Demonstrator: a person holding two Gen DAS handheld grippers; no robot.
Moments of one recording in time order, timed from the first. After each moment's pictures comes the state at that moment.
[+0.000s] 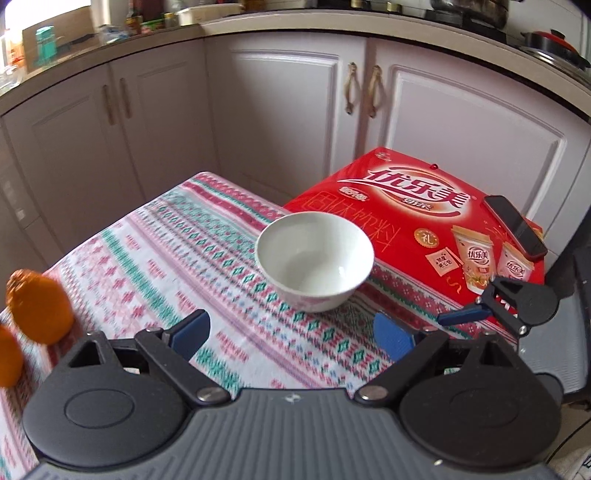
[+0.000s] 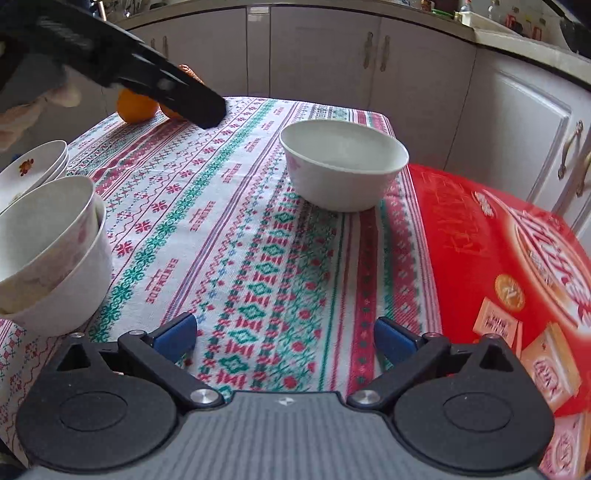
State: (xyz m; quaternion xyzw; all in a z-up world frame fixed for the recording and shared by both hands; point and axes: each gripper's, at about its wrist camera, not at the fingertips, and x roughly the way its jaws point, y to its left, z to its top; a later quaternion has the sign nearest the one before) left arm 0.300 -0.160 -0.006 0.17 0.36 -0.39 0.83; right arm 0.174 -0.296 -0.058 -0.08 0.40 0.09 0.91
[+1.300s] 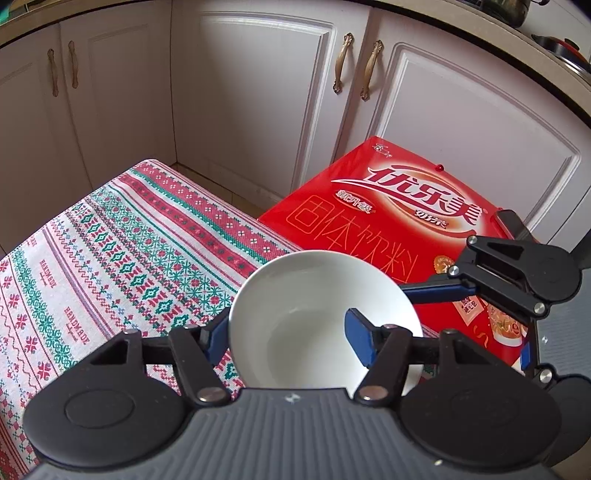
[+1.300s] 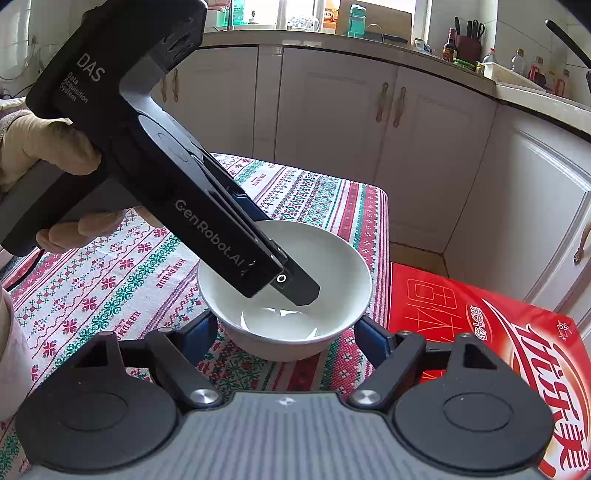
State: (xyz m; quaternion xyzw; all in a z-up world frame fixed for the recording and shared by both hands) left arm 0.391 -0.229 -0.059 0.14 0.41 -0.44 0.79; right arm 0.265 -0.327 -0.044 -0.10 0.35 0.13 0.92
